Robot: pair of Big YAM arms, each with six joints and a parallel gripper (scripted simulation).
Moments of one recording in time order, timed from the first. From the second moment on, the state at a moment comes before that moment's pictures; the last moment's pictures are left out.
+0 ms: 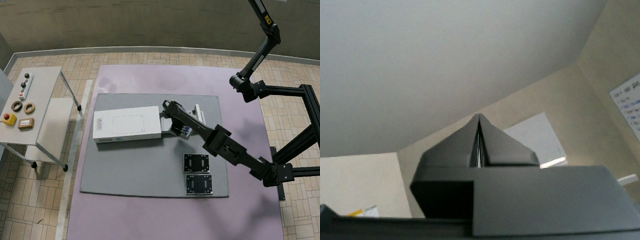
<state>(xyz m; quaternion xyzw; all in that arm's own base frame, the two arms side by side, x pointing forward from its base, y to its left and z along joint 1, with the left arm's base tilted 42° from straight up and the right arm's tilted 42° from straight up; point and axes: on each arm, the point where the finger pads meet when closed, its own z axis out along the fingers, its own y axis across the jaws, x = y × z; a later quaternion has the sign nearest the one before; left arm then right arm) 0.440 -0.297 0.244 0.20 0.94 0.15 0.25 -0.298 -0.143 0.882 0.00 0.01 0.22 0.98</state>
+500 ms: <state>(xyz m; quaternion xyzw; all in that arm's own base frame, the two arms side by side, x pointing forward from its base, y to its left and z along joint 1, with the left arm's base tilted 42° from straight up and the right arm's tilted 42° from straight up) 0.423 -0.265 0.240 0.04 0.95 0.08 0.31 -0.298 -0.143 0.882 0.00 0.01 0.22 0.98</state>
